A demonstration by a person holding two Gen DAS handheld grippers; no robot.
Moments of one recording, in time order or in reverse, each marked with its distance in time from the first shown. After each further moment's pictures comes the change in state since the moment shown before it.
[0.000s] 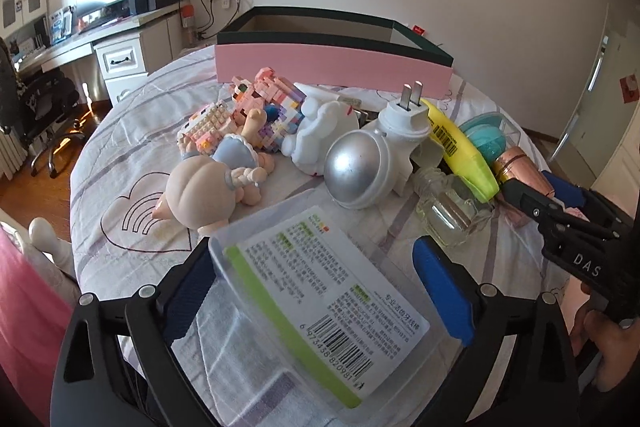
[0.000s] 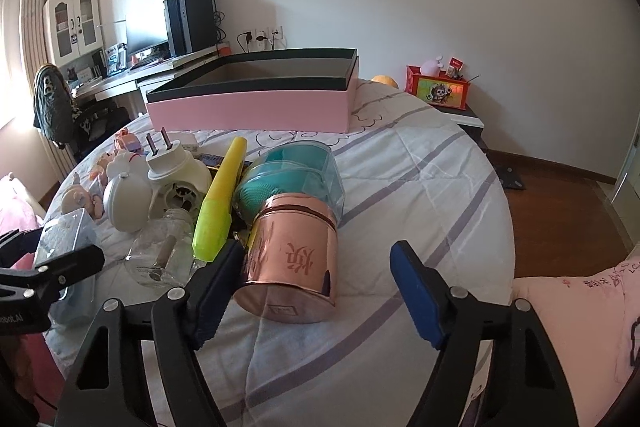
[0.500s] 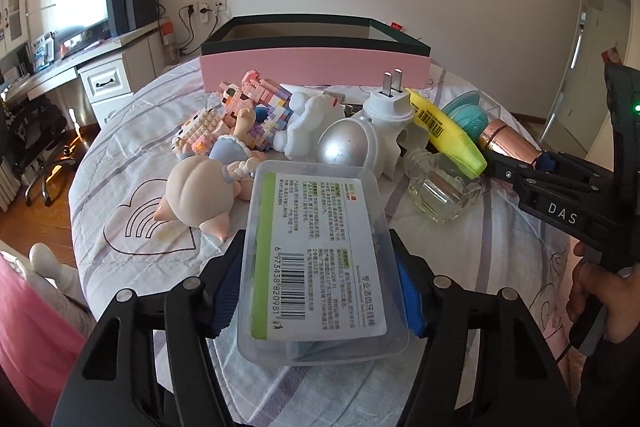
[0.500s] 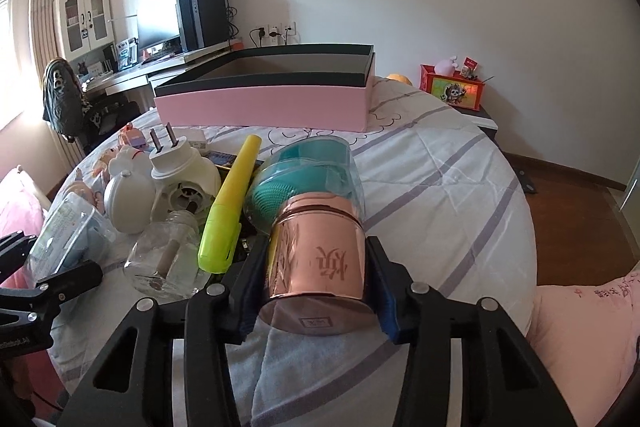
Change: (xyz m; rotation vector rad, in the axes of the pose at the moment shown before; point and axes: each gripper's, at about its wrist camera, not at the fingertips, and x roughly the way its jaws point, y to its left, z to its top) left arm -0.014 0.003 -0.011 0.103 -0.041 -0.042; right arm 0.014 0.004 0.004 -0.028 0.009 0.045
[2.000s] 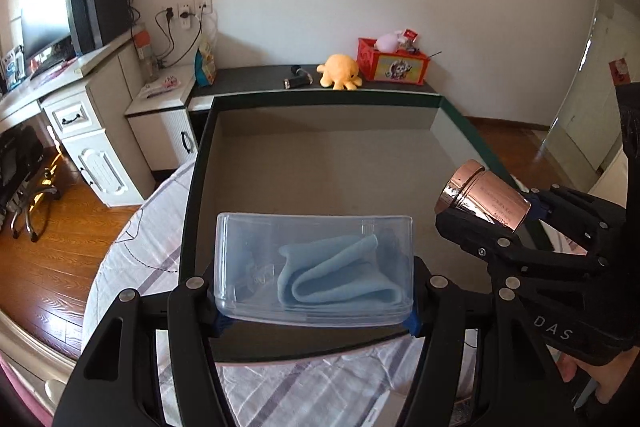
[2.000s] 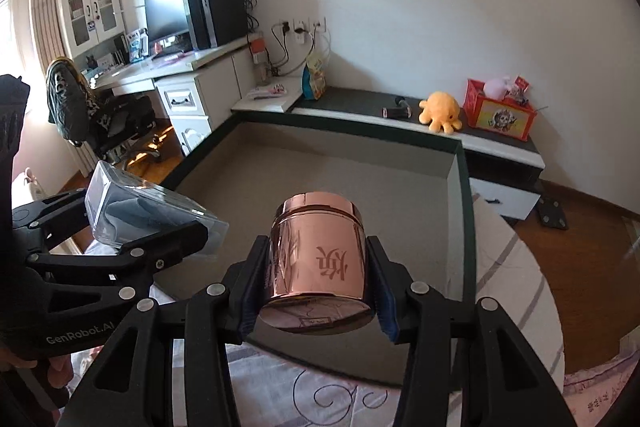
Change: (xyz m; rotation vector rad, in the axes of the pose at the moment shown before) left arm 0.171 0.063 0.255 0.004 0.091 -0.026; right arm 0.159 0.030 0.200 -0.033 0.135 0.081
